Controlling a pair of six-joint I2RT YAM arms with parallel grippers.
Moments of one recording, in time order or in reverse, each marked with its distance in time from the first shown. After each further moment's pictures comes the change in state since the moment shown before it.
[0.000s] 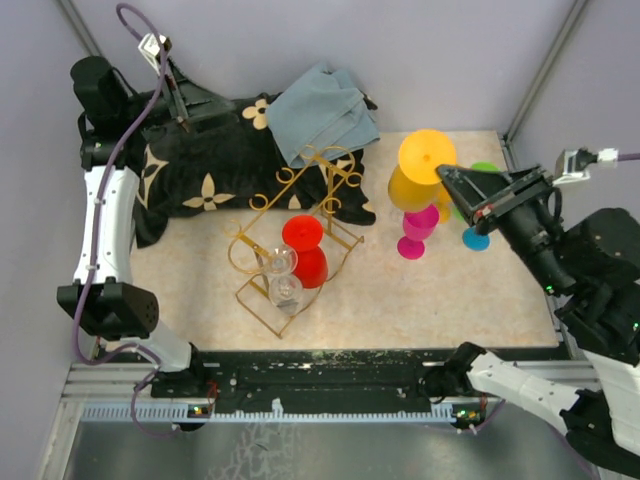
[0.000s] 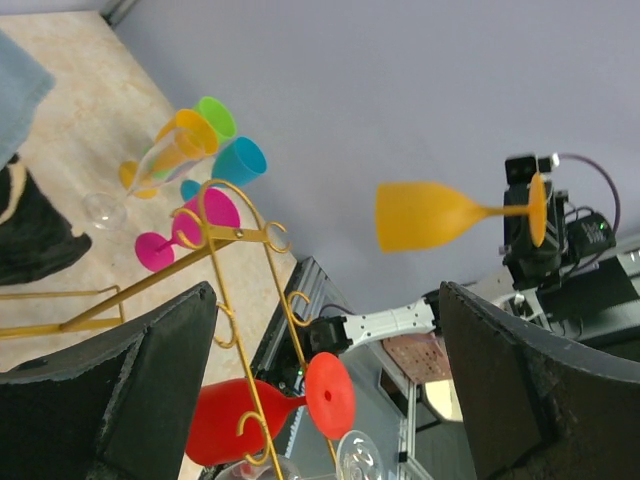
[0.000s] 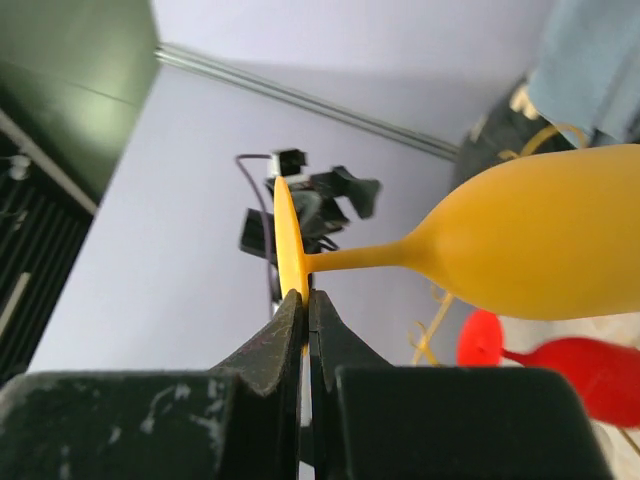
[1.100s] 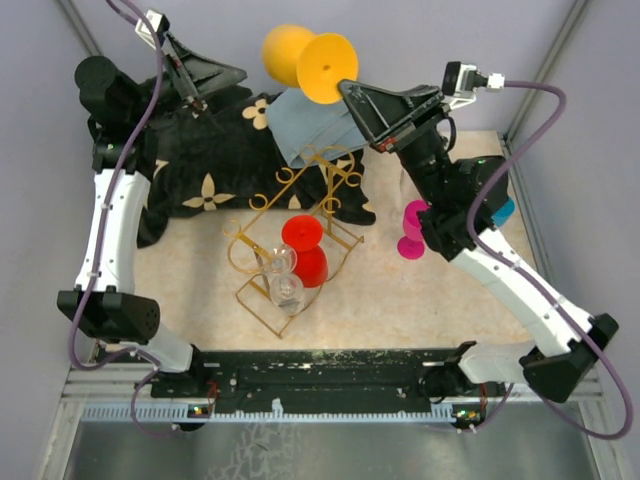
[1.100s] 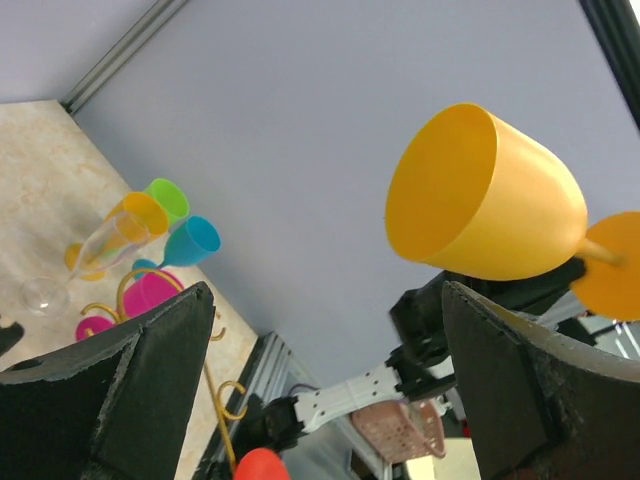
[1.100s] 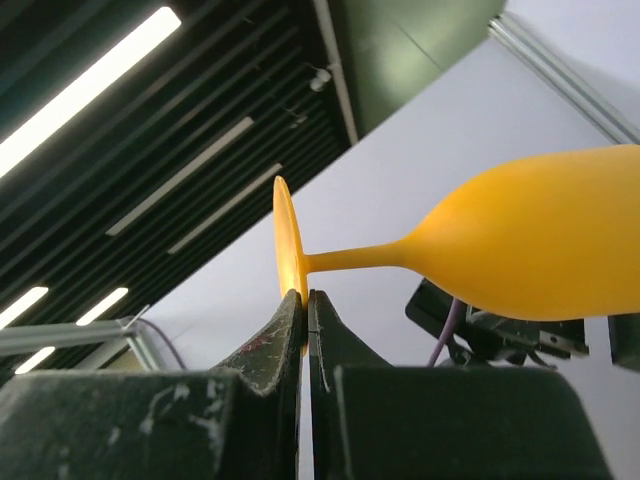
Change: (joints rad) left arm -0.124 -0.019 0.015 0.279 -0.204 -0.257; right arm -0.011 0.439 -0.108 1.272 -0.370 -0.045
